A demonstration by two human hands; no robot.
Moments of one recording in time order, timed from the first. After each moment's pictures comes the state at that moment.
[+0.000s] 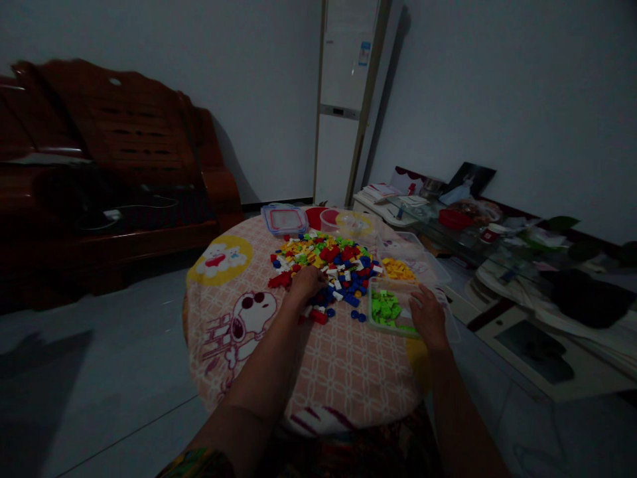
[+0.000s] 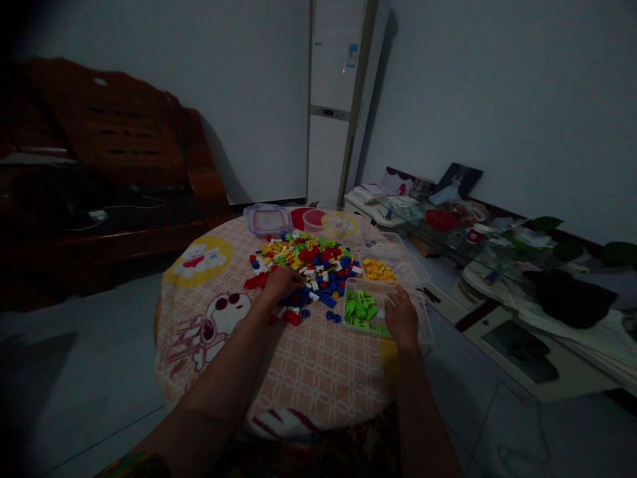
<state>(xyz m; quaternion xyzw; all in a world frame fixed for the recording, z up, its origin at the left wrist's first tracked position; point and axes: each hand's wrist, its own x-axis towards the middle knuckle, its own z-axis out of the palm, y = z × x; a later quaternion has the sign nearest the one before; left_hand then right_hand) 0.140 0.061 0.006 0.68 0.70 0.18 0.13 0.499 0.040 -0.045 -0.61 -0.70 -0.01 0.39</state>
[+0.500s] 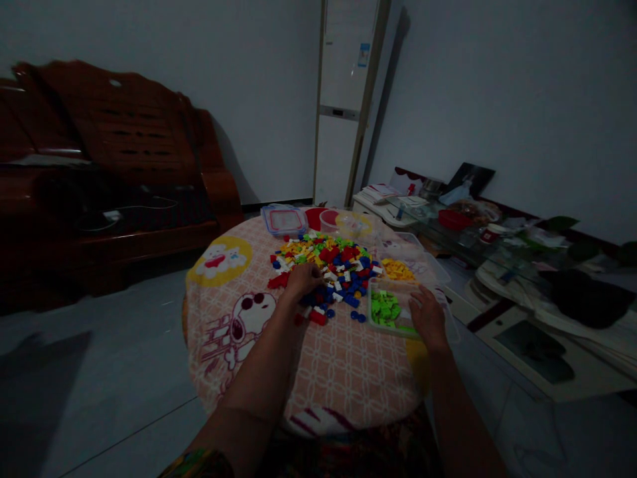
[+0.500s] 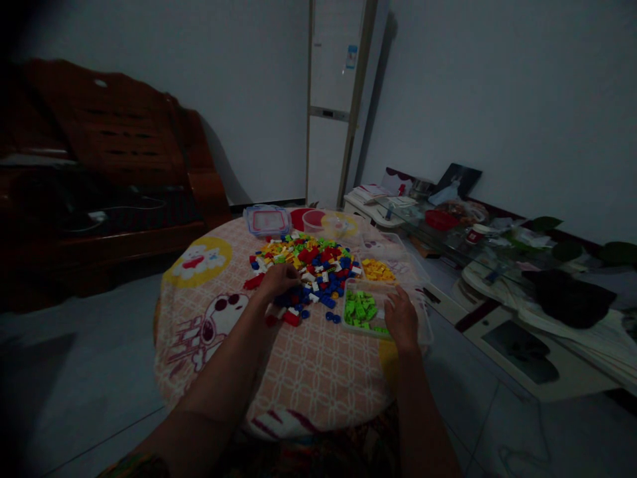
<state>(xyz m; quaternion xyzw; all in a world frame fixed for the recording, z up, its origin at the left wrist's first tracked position) 0.126 0.065 0.006 0.67 0.67 0.27 0.17 0.500 0.039 -0.044 -0.60 -0.70 -0.02 0.38</state>
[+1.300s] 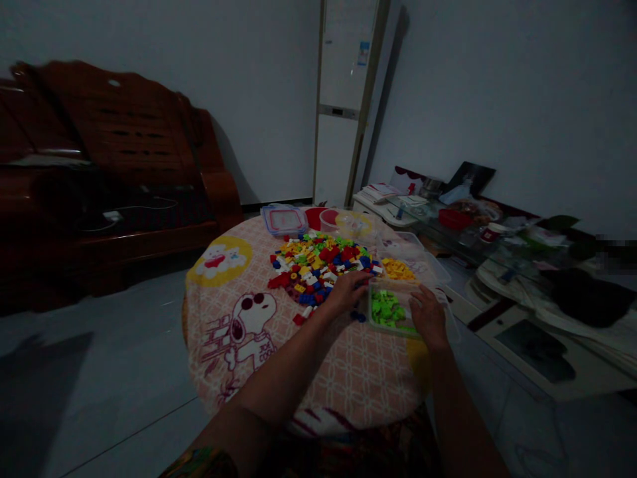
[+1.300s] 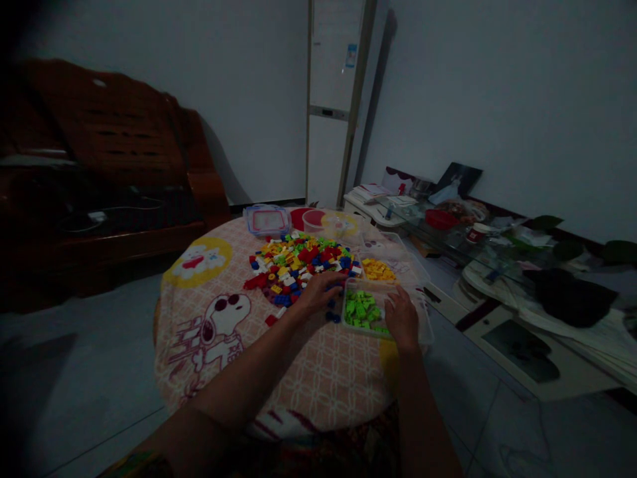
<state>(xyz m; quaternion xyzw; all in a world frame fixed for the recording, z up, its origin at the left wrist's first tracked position) 0.227 0.051 -0.007 0.78 0.40 0.42 0.22 0.501 0.041 -0.047 -0.60 -0.71 -0.04 0.37</state>
